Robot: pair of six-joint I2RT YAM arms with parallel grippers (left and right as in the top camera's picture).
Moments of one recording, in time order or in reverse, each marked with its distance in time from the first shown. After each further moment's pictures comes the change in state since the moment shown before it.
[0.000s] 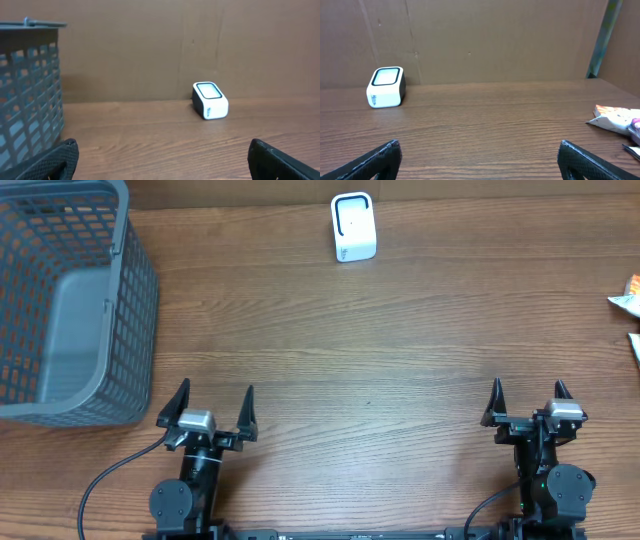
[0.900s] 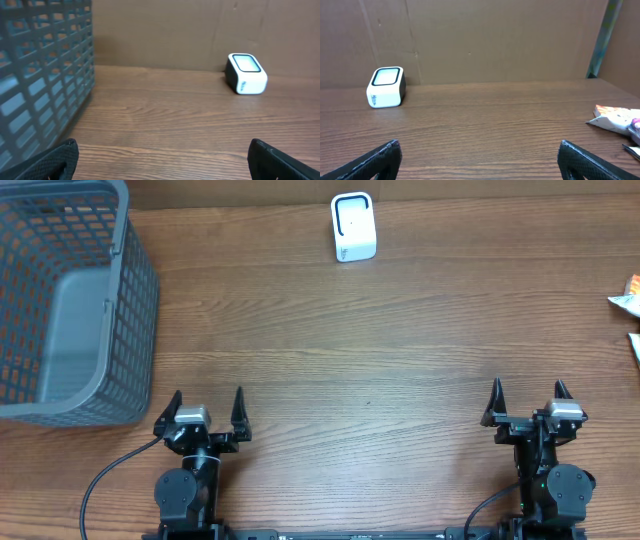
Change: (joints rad) left arm -0.001 -0.001 -0.003 -0.164 -0.151 -0.002; right arm 0.000 0.000 0.000 0.000 0.000 0.000
